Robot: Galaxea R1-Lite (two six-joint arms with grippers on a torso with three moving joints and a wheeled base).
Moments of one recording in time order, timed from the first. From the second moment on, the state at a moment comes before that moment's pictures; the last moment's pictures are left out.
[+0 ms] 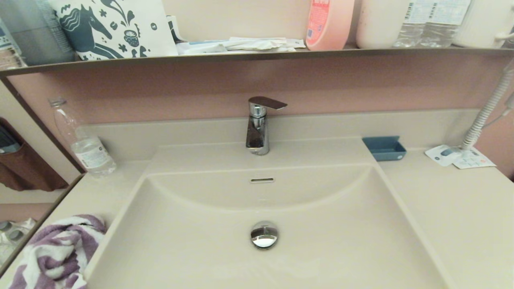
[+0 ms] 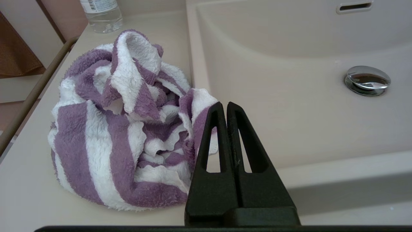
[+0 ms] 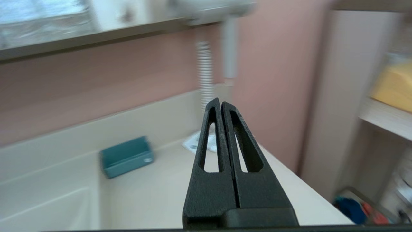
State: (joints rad) left arm -0.01 0.00 0.00 0.01 -0.01 0.08; right arm 0.05 0.54 -0.39 -0.52 -0.47 0.02
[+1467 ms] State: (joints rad) left arm -0.01 0.00 0.00 0.01 -0.01 0.08; right arm 0.00 0.00 -0.01 -0.01 -0.01 -0.05
